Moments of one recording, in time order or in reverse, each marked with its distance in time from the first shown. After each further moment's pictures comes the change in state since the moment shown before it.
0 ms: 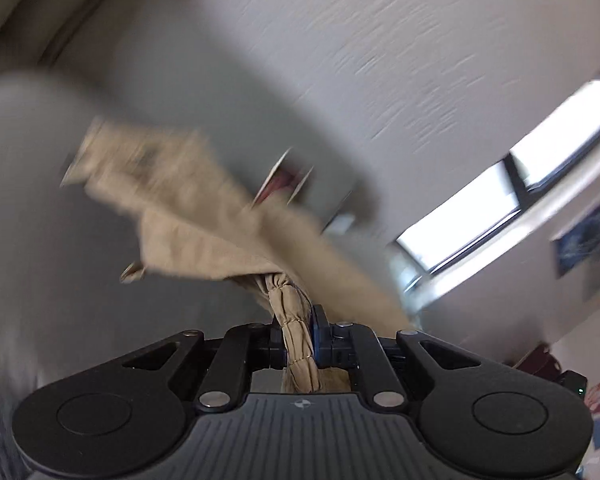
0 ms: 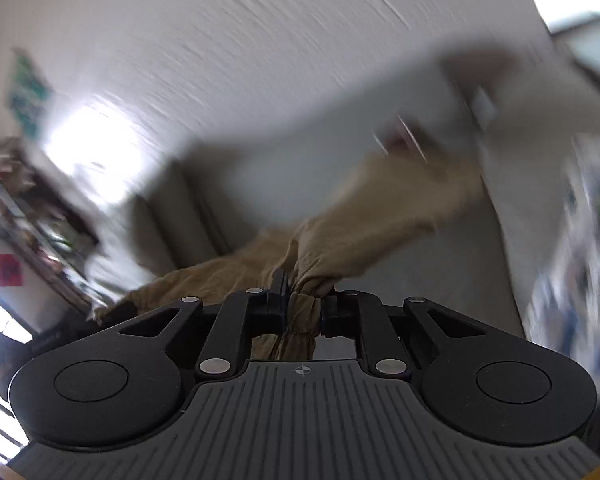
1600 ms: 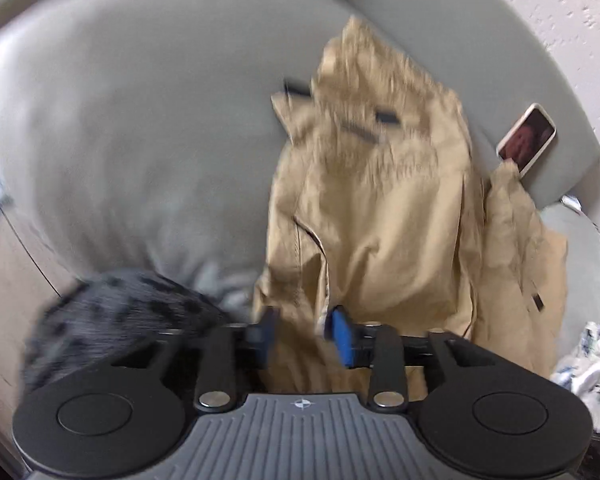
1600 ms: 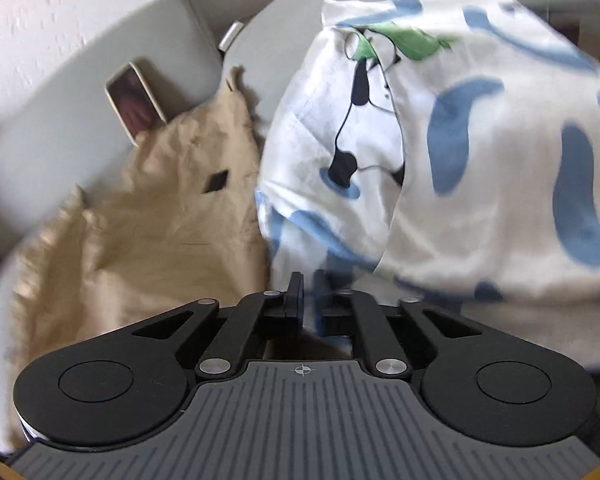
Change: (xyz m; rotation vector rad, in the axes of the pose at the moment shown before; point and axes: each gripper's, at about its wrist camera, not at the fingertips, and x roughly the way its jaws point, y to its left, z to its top) left arm 0.042 0.062 -0.010 -0.140 0.015 0.586; right arm 0.079 -0.163 -0.071 0.129 -0.097 -0.495
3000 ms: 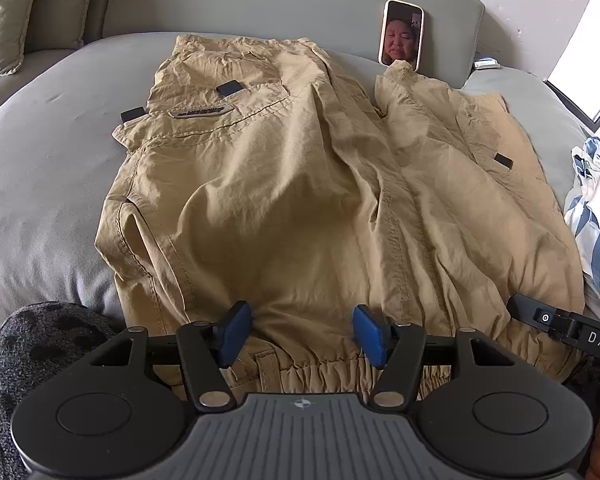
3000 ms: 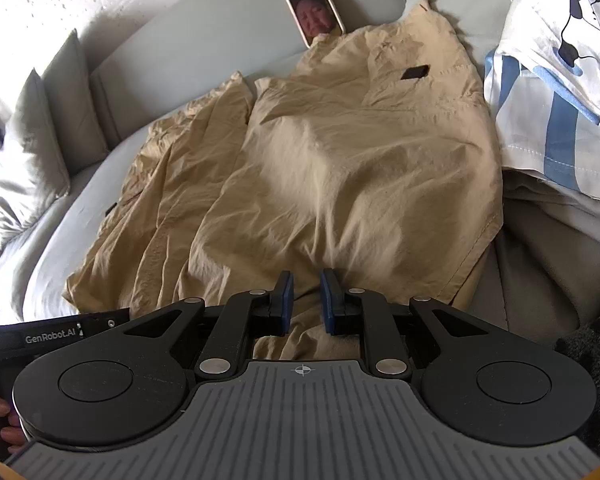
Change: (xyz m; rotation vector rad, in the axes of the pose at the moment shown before) left arm 0.034 -0.073 -0.069 0.489 -0.022 -0.064; right arm 0.004 0.059 -0.098 -0.312 0.143 0.301
